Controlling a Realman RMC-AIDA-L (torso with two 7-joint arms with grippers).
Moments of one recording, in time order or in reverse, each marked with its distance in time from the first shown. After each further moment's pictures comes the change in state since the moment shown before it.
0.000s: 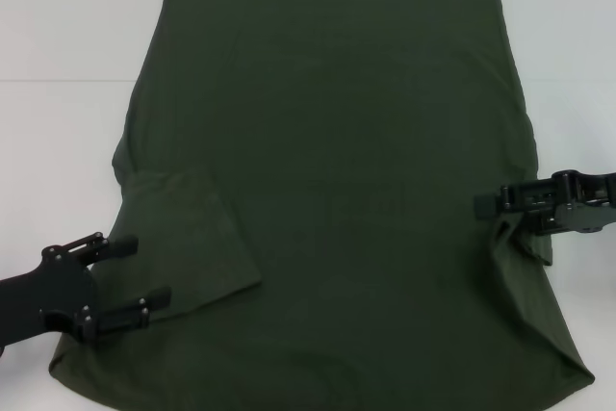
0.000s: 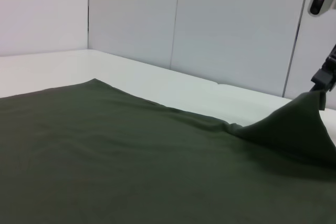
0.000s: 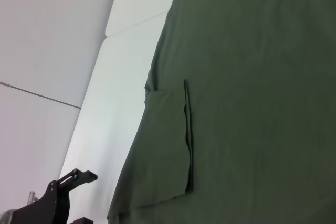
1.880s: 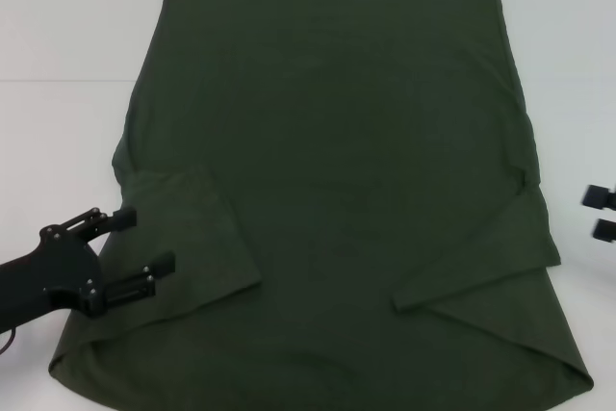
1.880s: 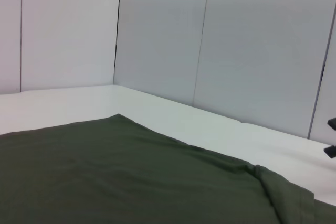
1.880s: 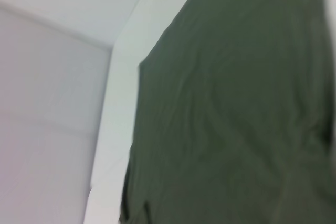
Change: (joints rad) left arm 0.006 -0.040 -0.046 -0.003 -0.074 -0.011 0.008; right arm -0.190 0.013 0.471 0.160 -0.044 0.107 -0.196
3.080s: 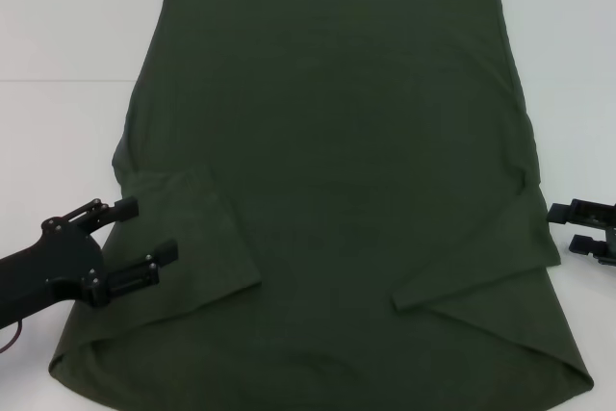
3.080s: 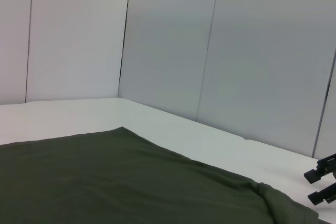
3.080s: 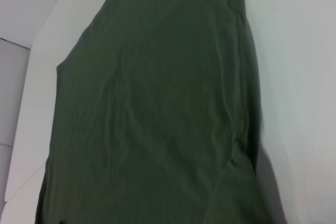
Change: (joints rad) left arm -0.008 0.001 -0.007 -0.037 -0.038 -0.004 0.000; right arm 0.053 0.014 -0.158 0.080 -0.015 0.299 0.043
